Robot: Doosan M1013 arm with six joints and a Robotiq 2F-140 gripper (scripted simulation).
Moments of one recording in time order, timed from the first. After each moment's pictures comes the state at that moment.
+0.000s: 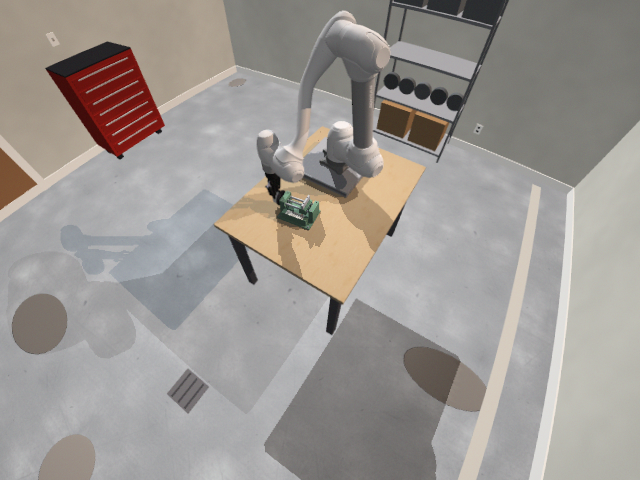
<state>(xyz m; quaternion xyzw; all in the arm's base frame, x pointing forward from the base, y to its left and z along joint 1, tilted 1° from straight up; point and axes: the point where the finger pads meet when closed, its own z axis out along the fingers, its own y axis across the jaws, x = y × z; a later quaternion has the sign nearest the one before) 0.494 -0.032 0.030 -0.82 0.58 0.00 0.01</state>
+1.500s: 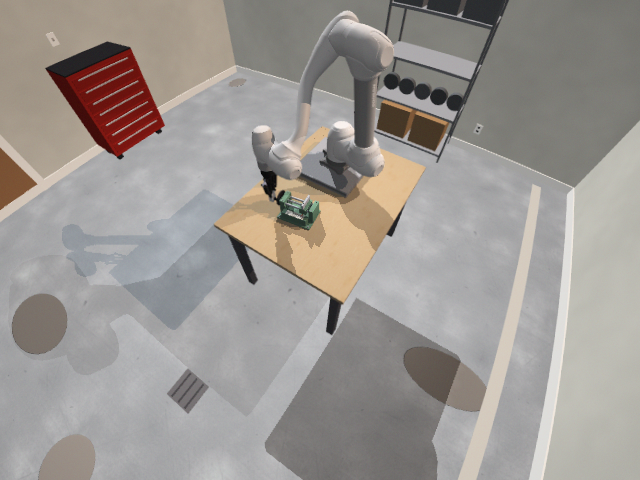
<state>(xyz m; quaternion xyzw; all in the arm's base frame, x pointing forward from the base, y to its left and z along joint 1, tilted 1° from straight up) 0.524 -0.021 0.070 -0.82 0.58 -0.01 0.01</state>
